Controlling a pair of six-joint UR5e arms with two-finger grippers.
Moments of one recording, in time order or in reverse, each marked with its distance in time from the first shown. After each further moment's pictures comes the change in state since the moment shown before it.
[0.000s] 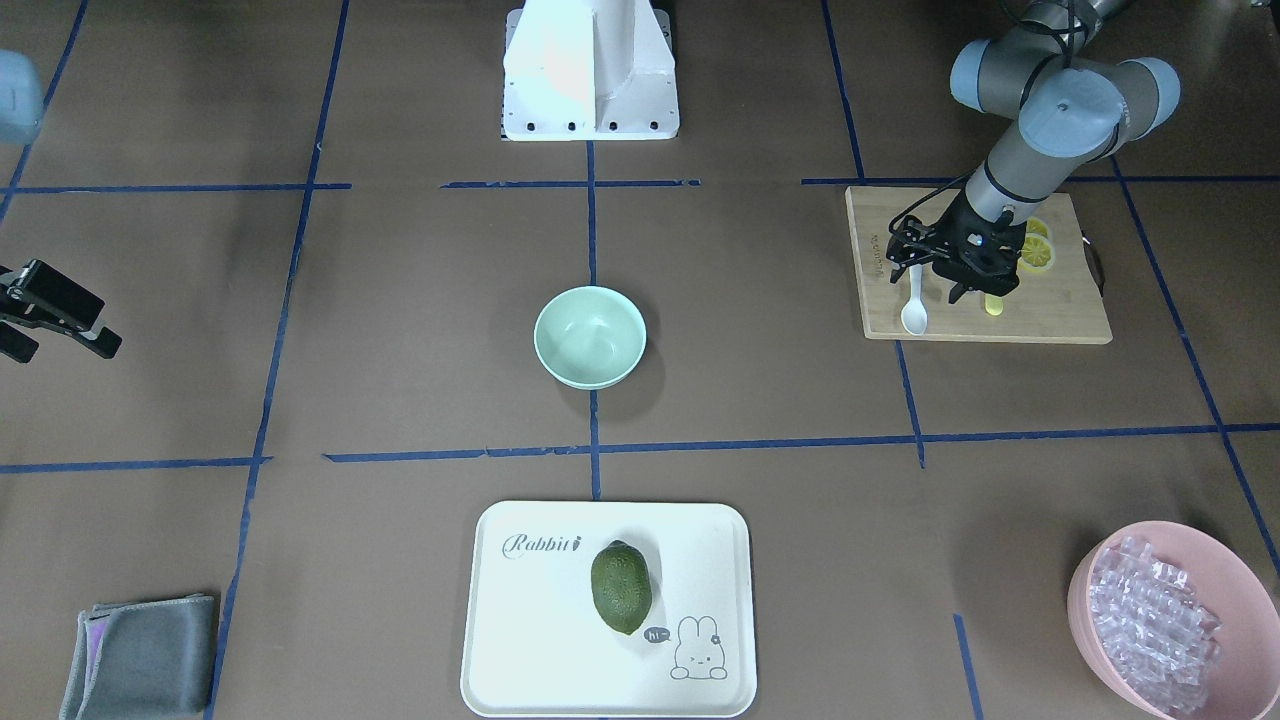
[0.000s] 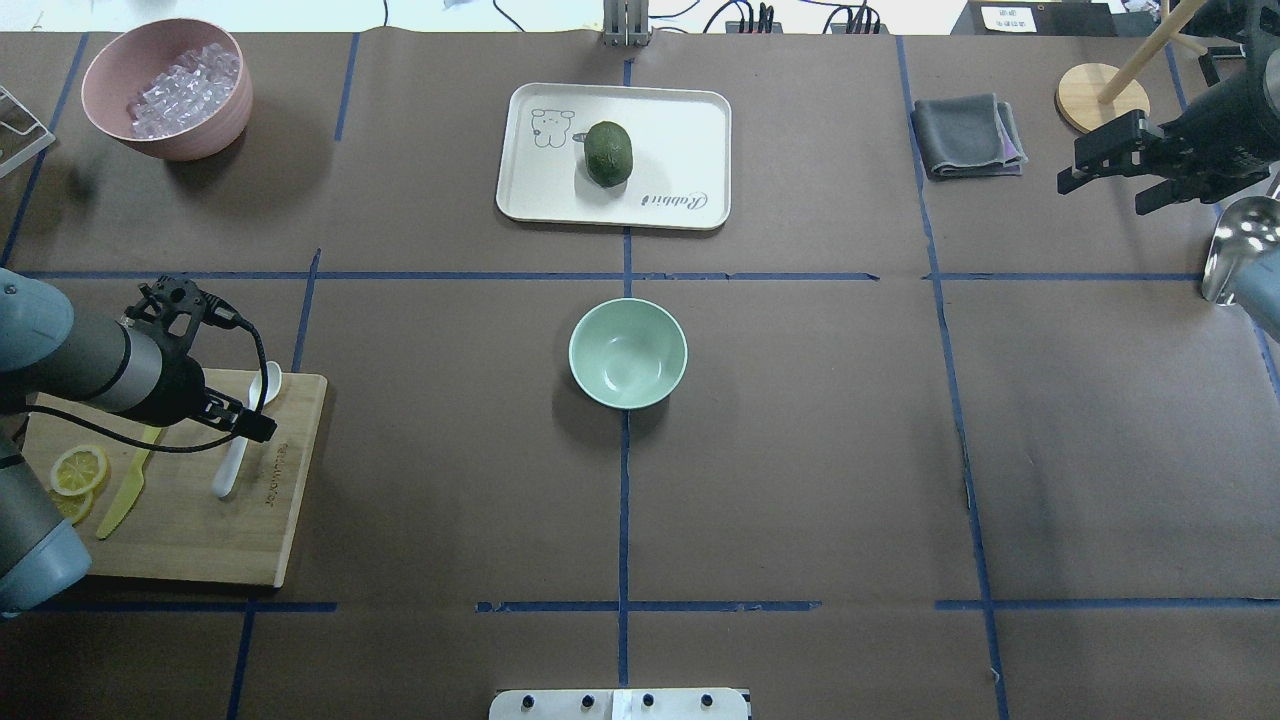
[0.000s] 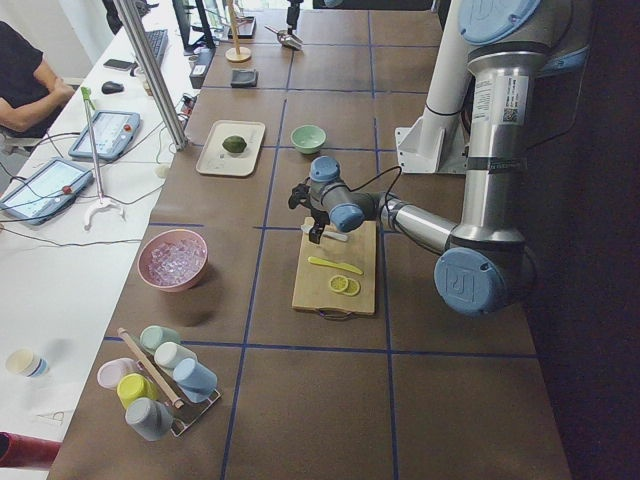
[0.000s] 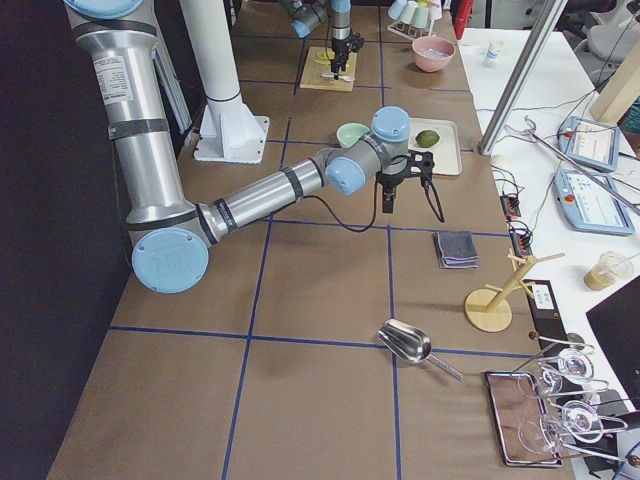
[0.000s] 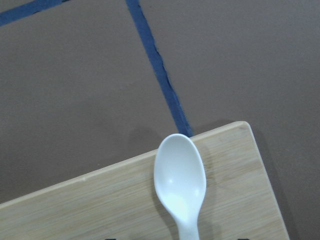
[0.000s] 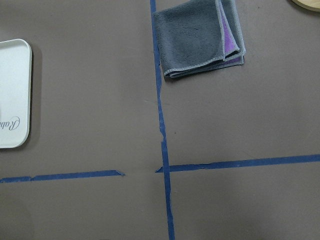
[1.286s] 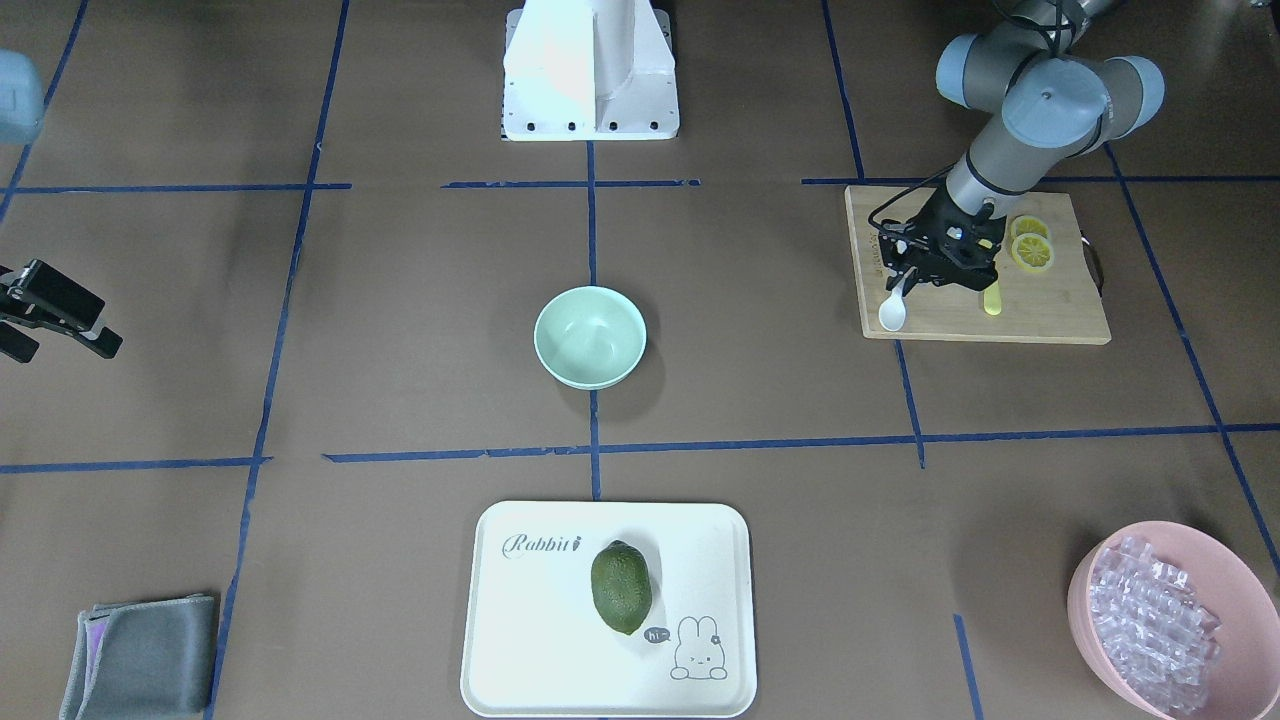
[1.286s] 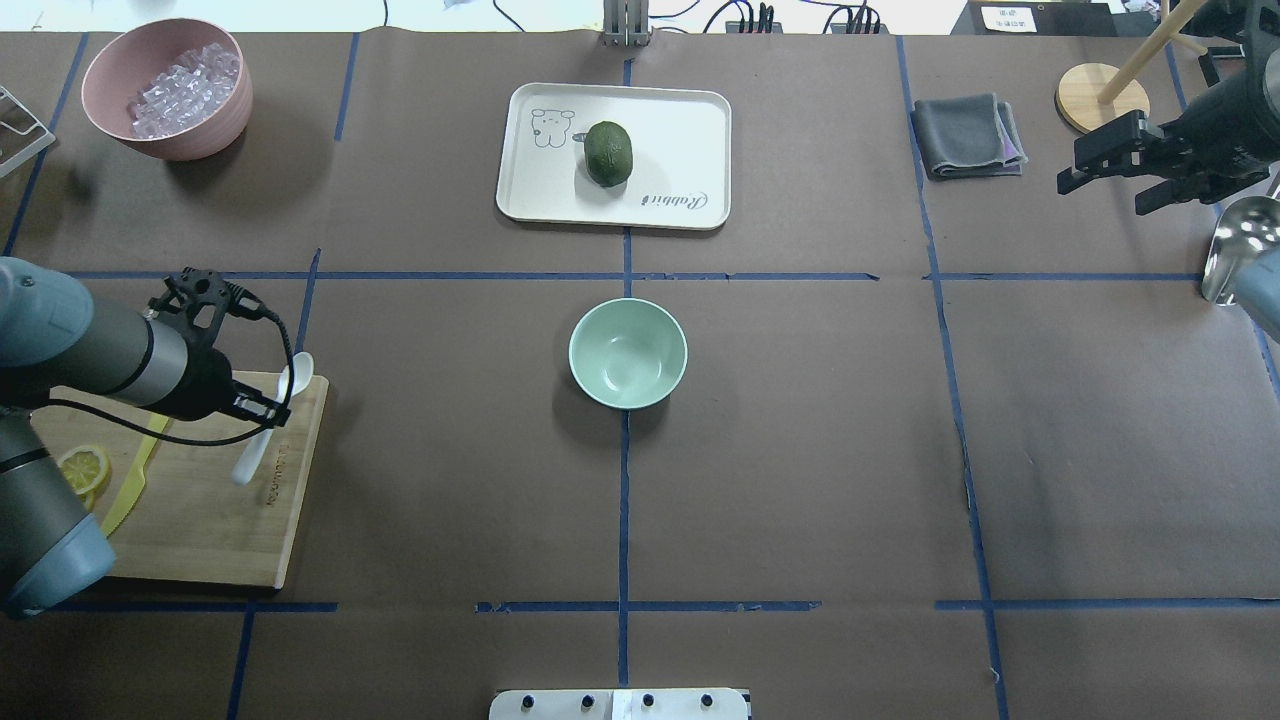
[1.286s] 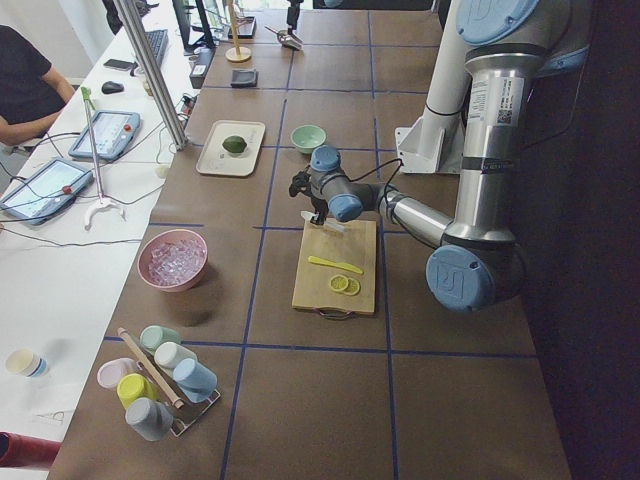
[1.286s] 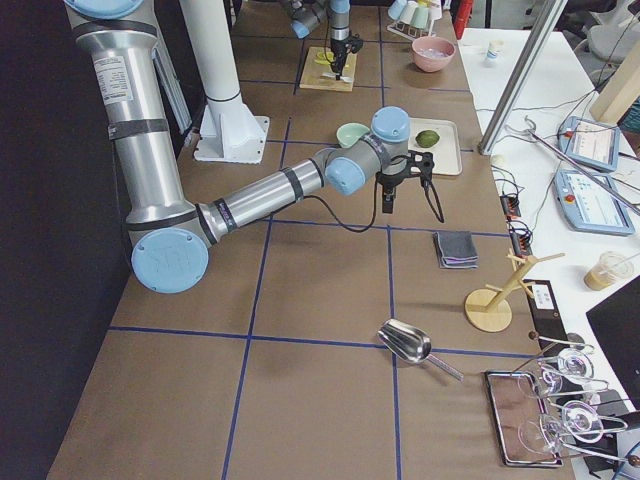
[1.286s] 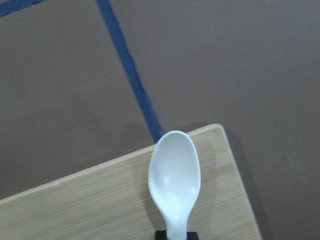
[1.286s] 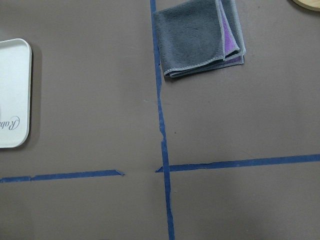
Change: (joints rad) left arm 0.012 -0.067 -0.031 0.001 -0.007 -0.066; right arm 0.000 0.000 0.000 0.000 0.000 0.000
